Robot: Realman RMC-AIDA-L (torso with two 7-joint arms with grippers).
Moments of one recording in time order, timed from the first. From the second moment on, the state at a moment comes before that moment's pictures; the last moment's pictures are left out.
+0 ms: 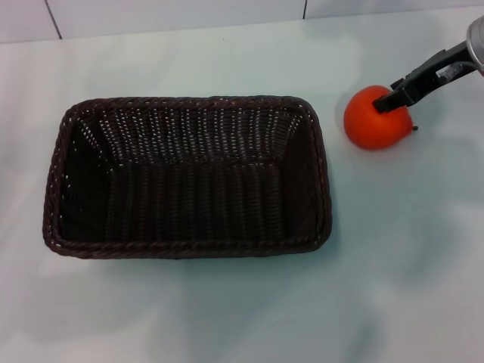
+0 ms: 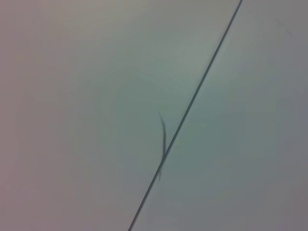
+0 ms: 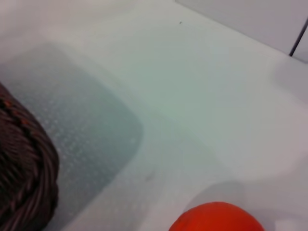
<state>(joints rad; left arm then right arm) -0.35 -2.16 0.16 0.52 1.43 1.56 -1.25 0.80 1.99 -0.88 -0.86 -2.68 -1.30 -0.95</state>
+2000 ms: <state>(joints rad) -0.37 -2.16 0.17 0.52 1.44 1.54 -1.31 0.76 2.08 -0.81 -0.76 -1.74 -1.52 -1.40</state>
